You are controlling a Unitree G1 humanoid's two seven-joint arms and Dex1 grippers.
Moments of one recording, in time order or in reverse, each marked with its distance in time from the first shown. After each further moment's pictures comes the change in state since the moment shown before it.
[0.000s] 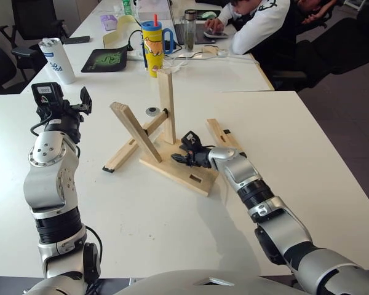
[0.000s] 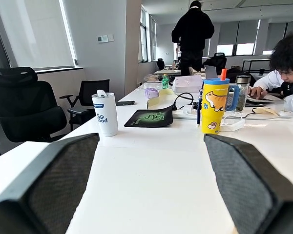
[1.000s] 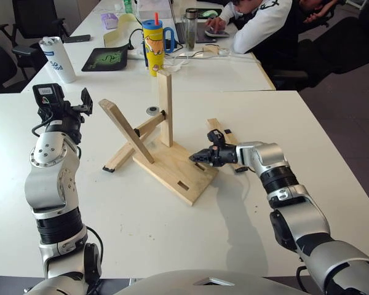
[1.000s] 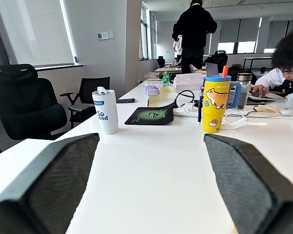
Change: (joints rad) left arm 0.003 -0.004 0.001 -0.001 0.000 0.003 -0.002; right arm -0.027 -0.185 -0.105 -0.020 0.140 0.320 0.404
